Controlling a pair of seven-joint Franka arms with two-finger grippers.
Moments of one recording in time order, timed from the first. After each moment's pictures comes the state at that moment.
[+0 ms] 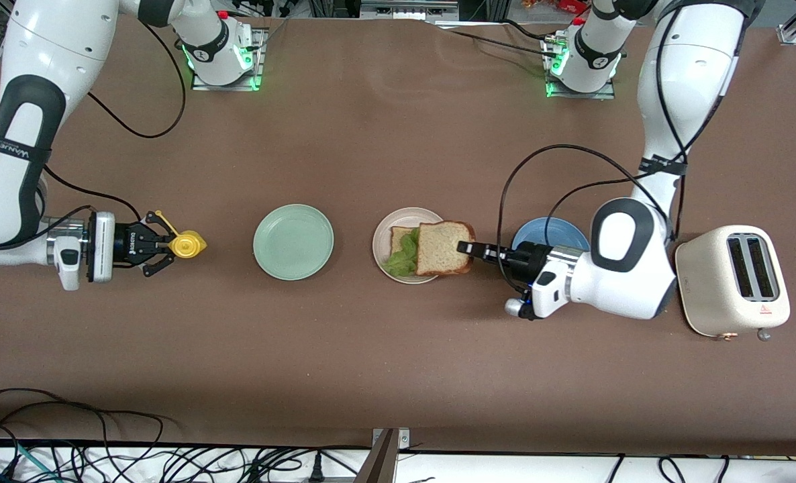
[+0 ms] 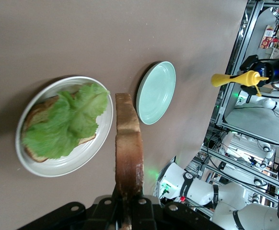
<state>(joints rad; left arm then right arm) -0.20 0.77 -0.09 -1.27 -0.95 1.69 0.12 0.55 0.77 -0.95 -1.70 1.37 1.31 -2.06</state>
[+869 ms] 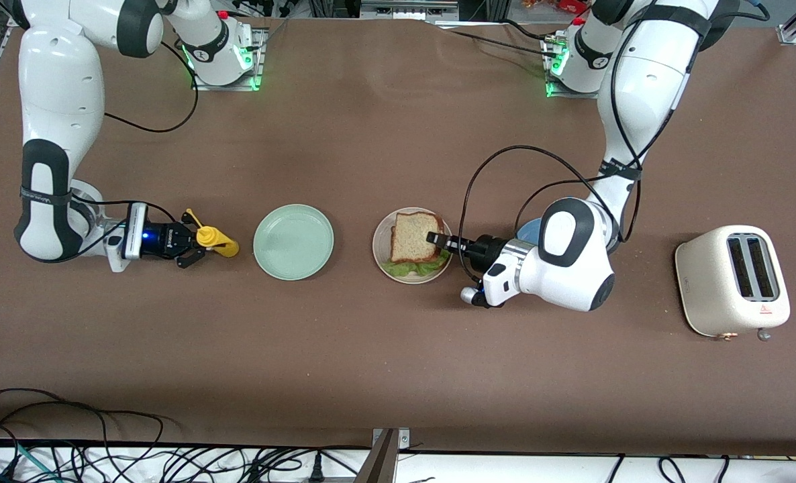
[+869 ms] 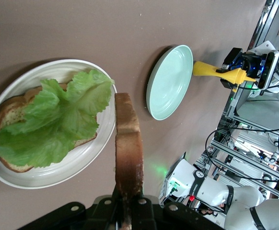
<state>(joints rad) -0.29 0.83 -0.09 -1.29 -0.95 1.74 0.12 0.20 0.88 -0.54 -1.81 1.51 1.27 -2.59</state>
